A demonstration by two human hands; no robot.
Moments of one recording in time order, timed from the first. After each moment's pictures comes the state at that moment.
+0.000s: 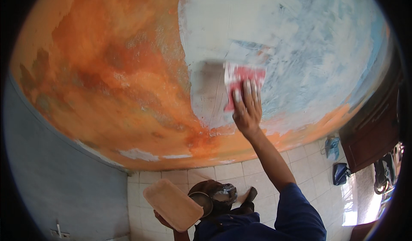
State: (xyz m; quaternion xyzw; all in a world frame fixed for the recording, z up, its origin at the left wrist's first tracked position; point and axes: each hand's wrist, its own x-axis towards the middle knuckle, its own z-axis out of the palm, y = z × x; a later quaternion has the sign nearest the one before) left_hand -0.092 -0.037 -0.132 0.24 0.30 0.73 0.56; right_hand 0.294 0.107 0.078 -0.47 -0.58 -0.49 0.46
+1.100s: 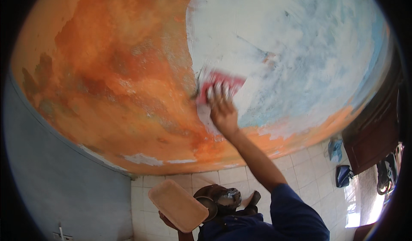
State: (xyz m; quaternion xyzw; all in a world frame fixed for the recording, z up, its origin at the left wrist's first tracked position) left_hand -0.091 -0.018 -0.163 0.41 0.43 0.74 0.32; right_hand 0.249 0.167 0.064 -0.53 -0.62 -0.40 0.41
